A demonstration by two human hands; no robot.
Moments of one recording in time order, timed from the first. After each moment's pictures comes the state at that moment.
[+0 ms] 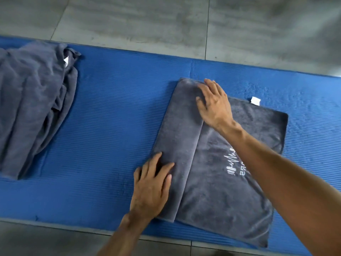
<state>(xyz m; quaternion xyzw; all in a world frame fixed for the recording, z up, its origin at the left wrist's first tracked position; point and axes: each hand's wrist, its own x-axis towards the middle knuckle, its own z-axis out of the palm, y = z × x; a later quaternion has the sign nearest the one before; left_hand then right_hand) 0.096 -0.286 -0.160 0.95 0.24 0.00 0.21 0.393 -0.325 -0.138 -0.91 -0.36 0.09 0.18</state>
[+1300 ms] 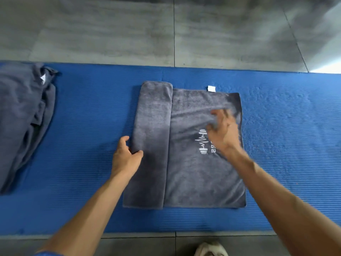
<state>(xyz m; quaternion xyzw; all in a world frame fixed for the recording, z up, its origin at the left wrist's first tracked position) 0.163 -0.243 -0.121 0.73 0.52 -0.04 0.45 0.361 -0.448 -0.112 -0.94 -0.19 0.08 0.26</state>
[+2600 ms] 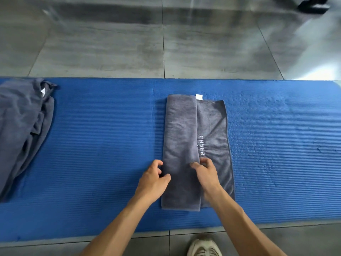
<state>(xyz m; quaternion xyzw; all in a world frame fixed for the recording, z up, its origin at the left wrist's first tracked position) 0.154 -0.336 -0.100 0.78 0.36 -0.17 0.49 0.248 -0.485 -0.115 -0.75 0.19 0.31 0.55</state>
